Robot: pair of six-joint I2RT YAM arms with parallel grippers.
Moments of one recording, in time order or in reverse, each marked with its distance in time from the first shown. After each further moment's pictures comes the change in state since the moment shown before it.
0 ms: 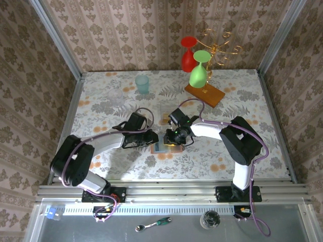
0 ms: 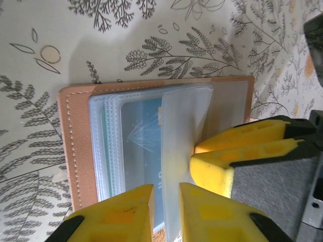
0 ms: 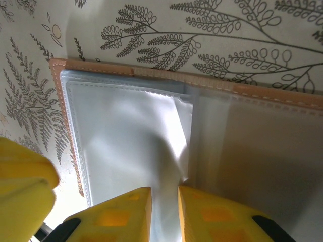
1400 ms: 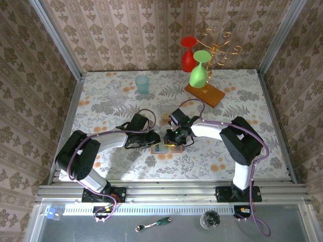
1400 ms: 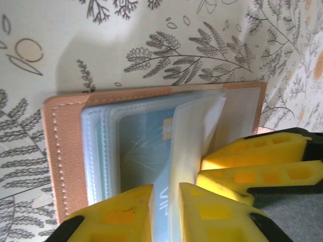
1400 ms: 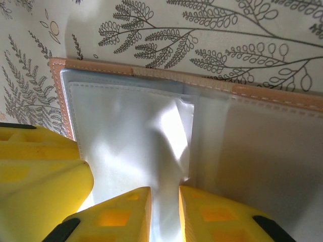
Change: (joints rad) left arm -0.012 0.064 0.000 0.064 0.017 -0.039; right arm 0.000 -0.005 -0.007 0.001 -0.004 0.000
